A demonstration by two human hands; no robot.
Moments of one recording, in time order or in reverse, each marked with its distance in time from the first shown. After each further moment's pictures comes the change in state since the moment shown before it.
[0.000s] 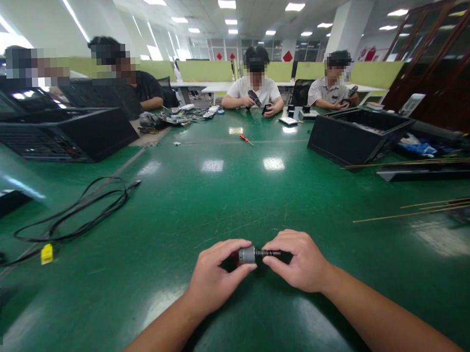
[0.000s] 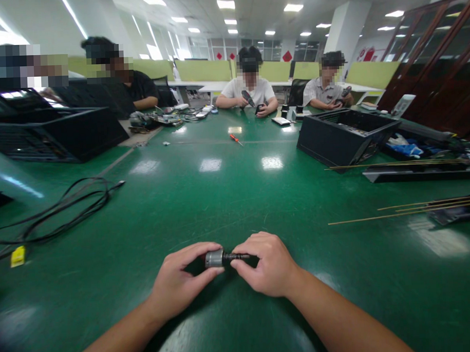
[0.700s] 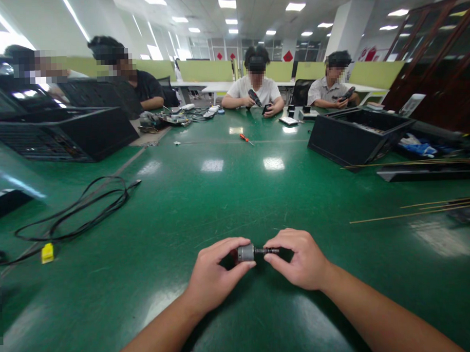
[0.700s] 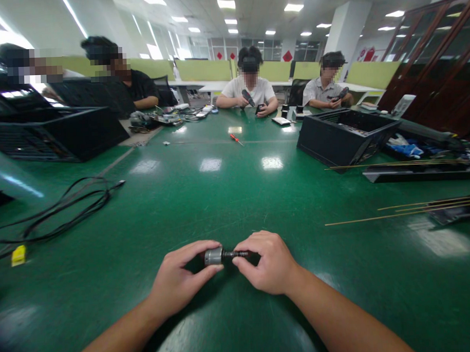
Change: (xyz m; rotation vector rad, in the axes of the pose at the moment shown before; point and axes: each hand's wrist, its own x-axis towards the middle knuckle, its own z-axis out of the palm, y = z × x) left_hand 0.001 0.001 -0.001 -0.032 0.023 -0.024; right_hand 0.000 0.003 0.000 0.013 0.017 0.028
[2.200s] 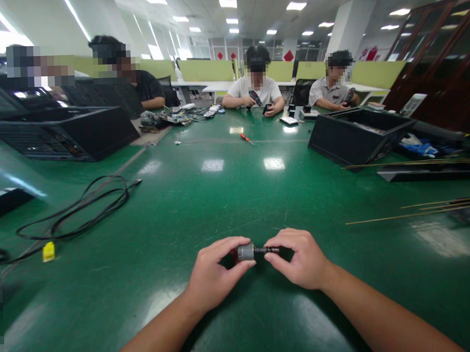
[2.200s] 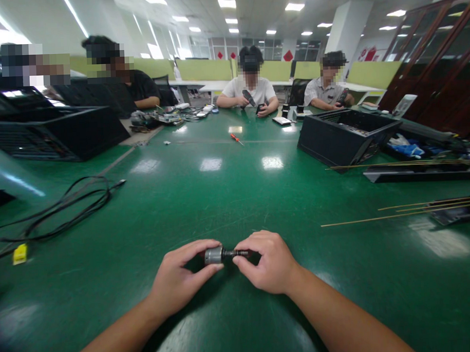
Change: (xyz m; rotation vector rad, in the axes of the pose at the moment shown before) left_hand 0.001 0.001 -0.001 0.039 -0.003 -0.007; right_hand 0.001 -0.001 -0.001 -0.015 0.005 -0.011
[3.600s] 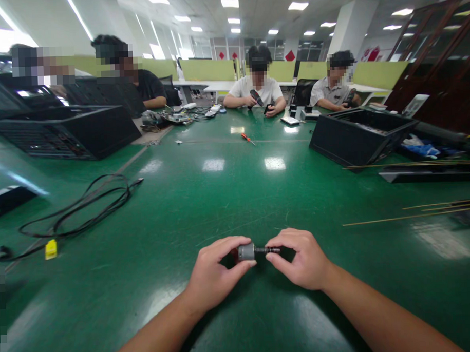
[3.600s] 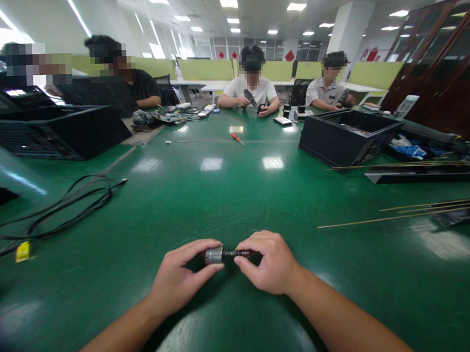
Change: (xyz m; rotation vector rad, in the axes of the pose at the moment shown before) left_hand -0.002 -0.001 0.000 -0.012 0.000 0.007; right_hand -0.001 -0.001 -0.002 0.028 0.003 0.009
